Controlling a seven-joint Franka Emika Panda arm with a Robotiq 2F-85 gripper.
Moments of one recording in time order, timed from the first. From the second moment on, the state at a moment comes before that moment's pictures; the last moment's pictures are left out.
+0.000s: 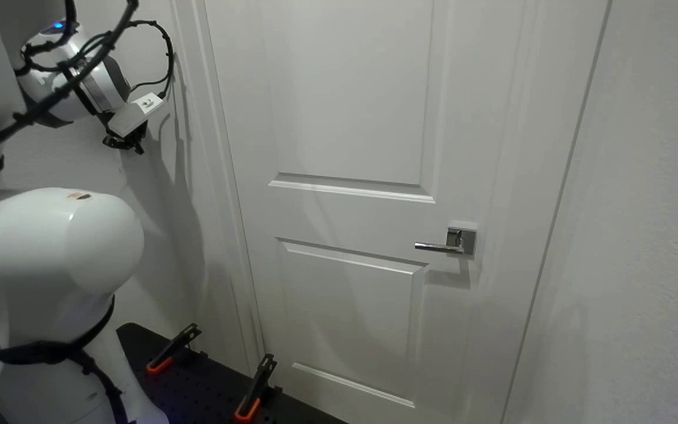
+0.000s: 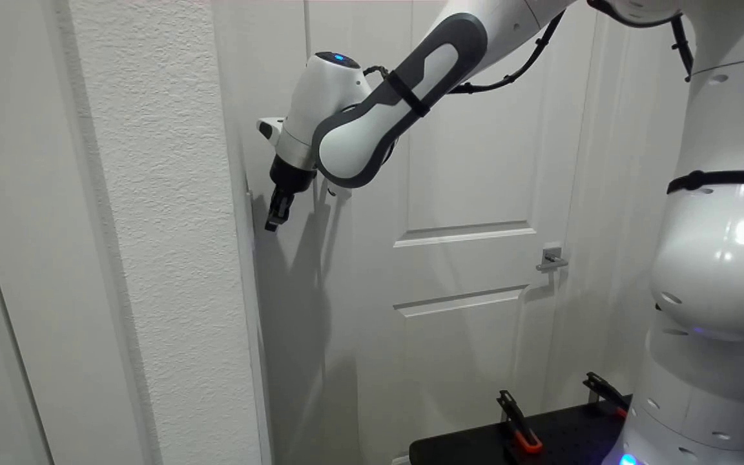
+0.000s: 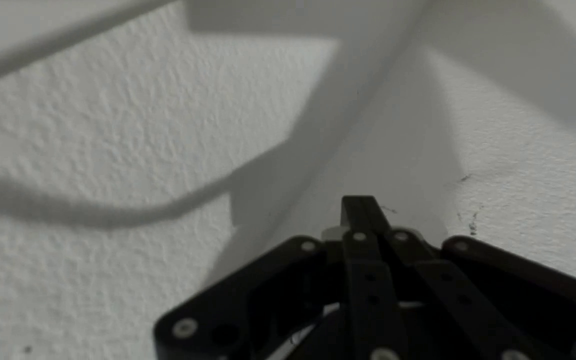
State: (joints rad) arm 0.43 0.06 0.38 -2.18 -0.36 2.85 -0.46
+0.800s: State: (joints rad) arm 0.42 0.12 0.37 -2.15 -0.40 2.95 -0.41
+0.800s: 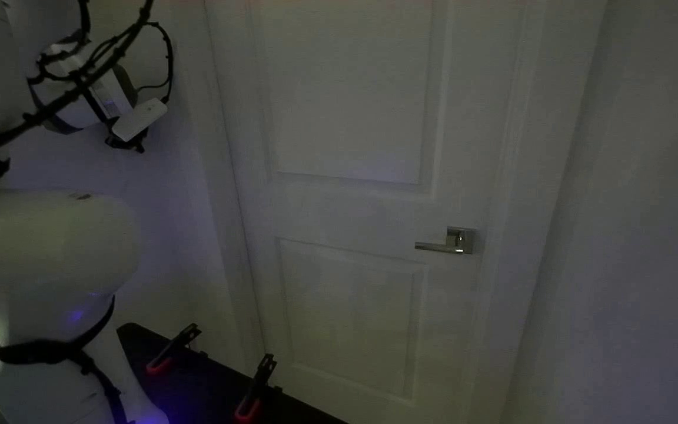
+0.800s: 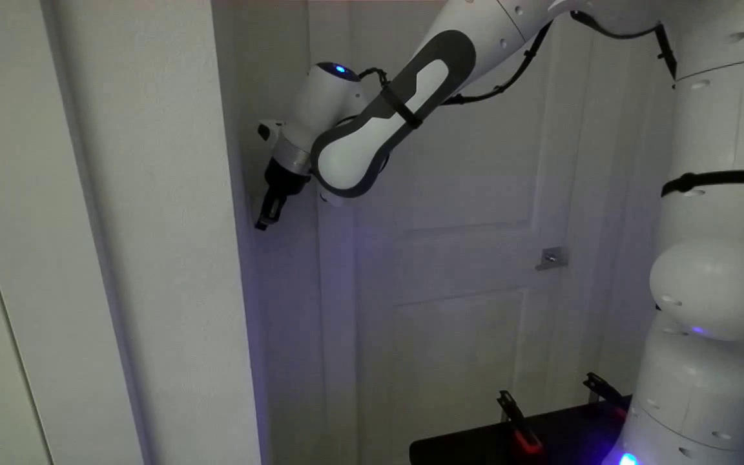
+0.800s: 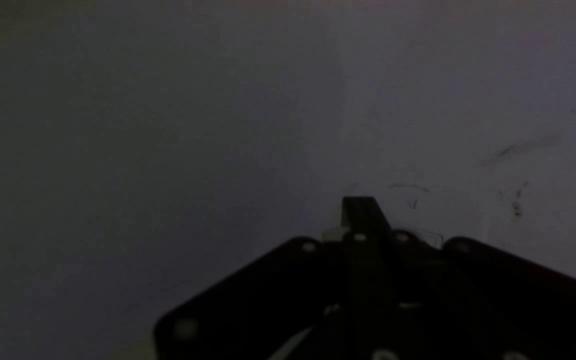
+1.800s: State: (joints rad) arm 0.42 0.02 0.41 -2.02 -0.08 2.13 -0.47
